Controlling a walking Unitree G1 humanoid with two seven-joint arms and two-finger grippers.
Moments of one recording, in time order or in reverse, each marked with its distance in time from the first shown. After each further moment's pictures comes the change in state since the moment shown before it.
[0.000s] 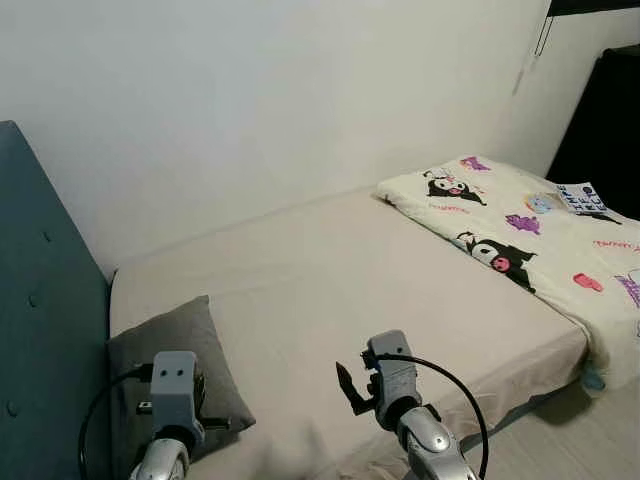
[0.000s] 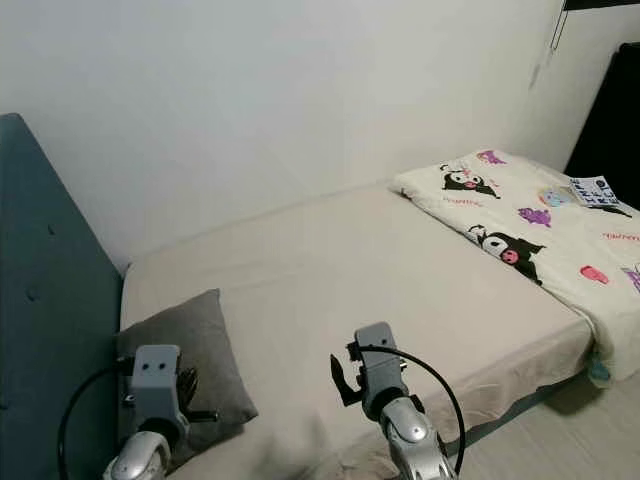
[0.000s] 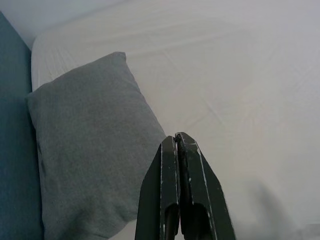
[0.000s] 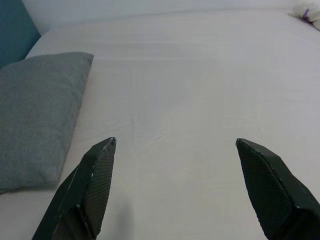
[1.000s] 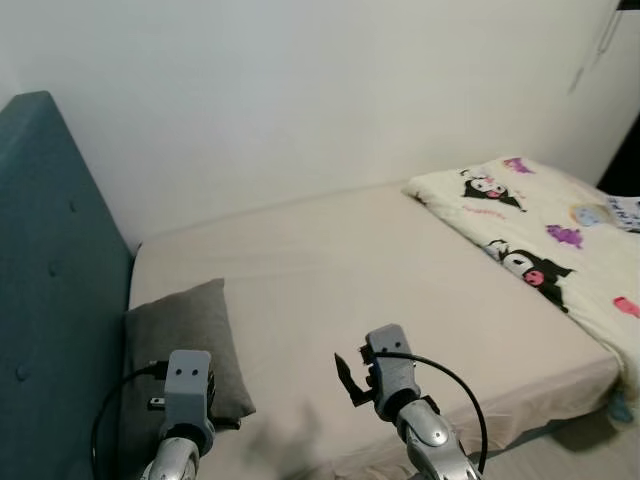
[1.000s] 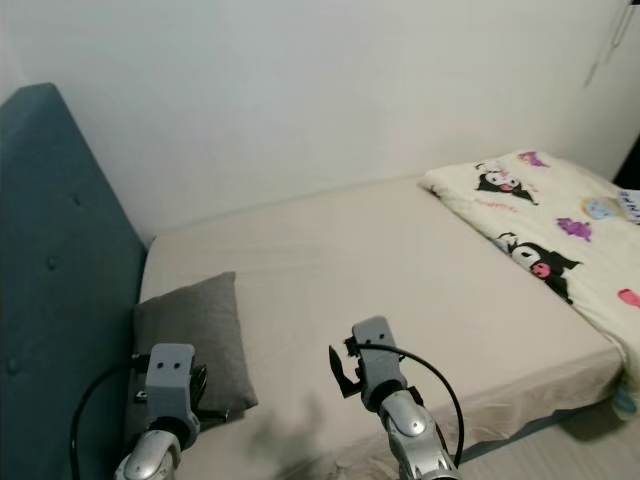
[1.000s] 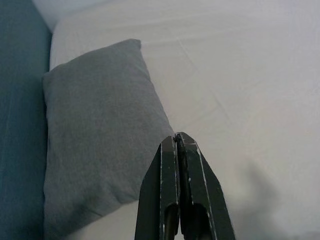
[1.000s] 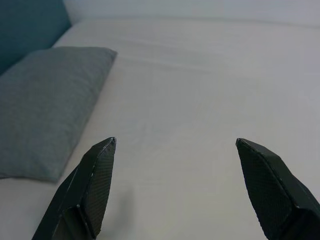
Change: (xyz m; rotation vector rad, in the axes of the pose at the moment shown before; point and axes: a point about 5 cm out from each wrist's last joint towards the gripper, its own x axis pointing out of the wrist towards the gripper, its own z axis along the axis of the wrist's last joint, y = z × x) left arm 0.000 -0.014 0.004 0.013 -0.030 -0.013; right arm 0.005 0.000 0.009 -0.039 -0.049 0.020
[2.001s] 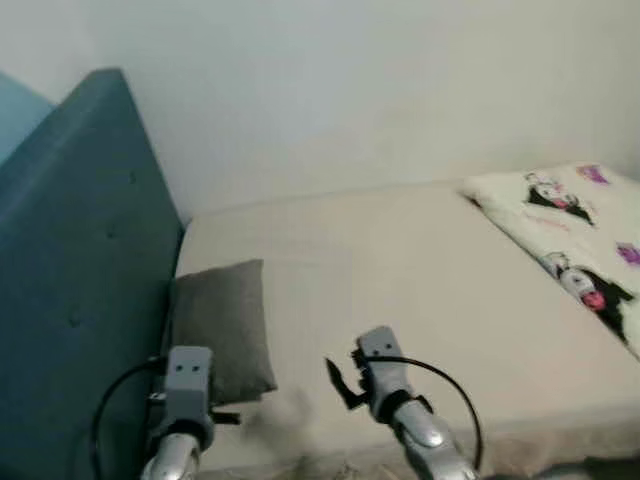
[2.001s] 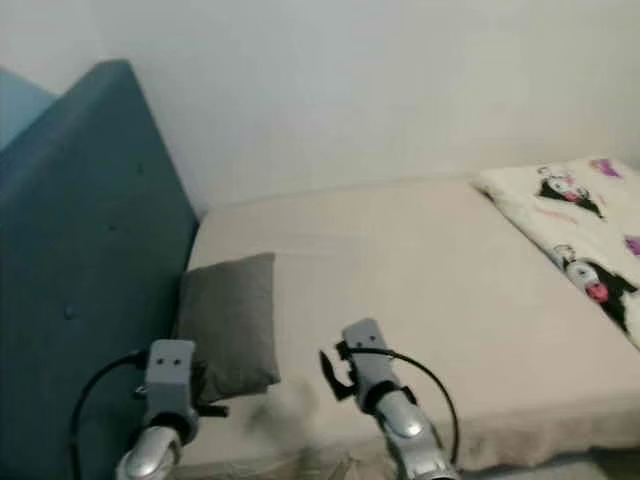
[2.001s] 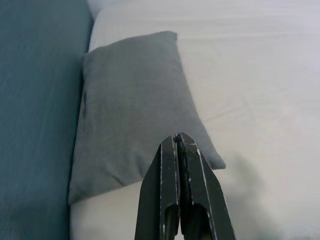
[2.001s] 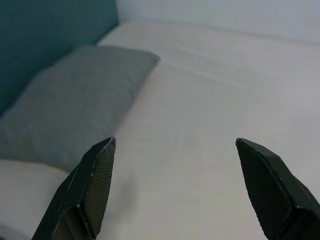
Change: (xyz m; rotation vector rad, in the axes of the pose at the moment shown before) left arm -0.001 0.000 0.003 0.011 -0.011 0.004; right arm 0.001 0.001 0.003 -0.002 -0.018 0.017
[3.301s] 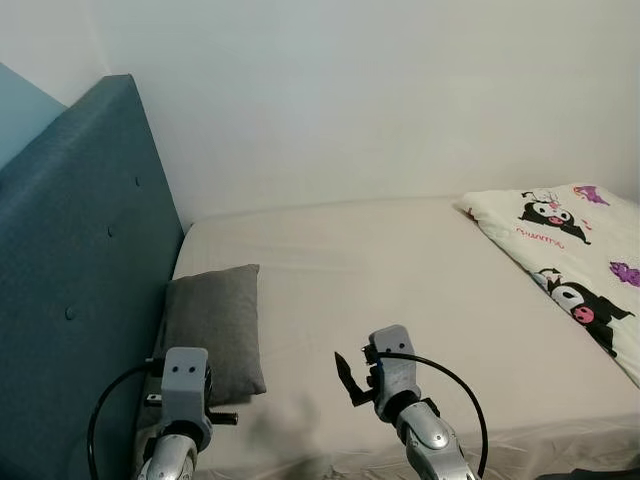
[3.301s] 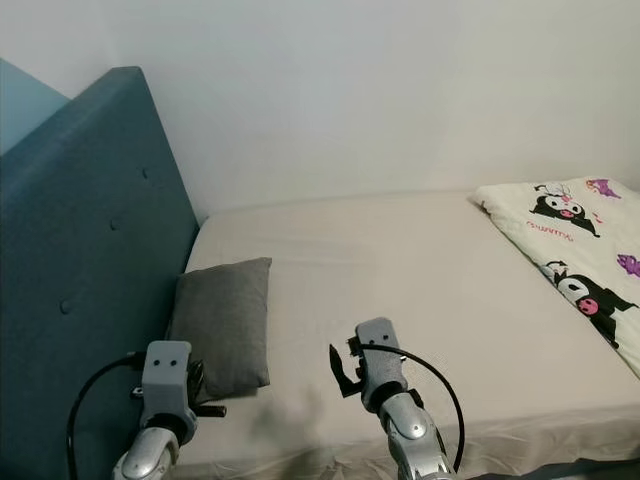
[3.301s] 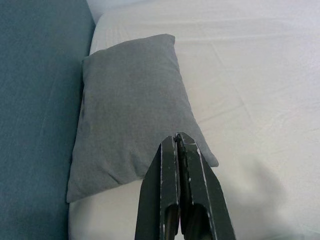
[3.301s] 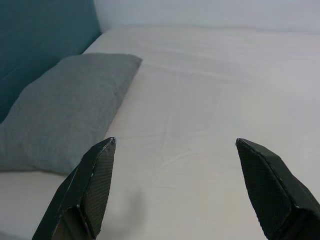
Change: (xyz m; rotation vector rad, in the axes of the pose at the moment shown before) left arm 0.003 0.005 -0.001 0.025 -0.011 0.006; right arm -0.004 -0.008 -0.005 0.082 0.000 -0.072
